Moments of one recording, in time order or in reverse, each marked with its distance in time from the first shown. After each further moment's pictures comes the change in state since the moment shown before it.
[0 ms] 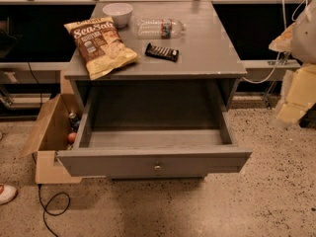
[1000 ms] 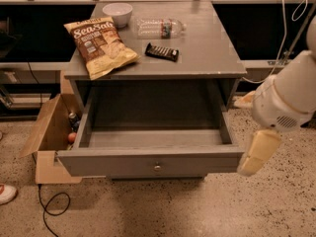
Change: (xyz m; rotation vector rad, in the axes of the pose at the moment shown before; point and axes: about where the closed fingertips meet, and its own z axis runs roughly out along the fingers) arm 0.000 0.056 0.121 -0.162 -0.112 -0.014
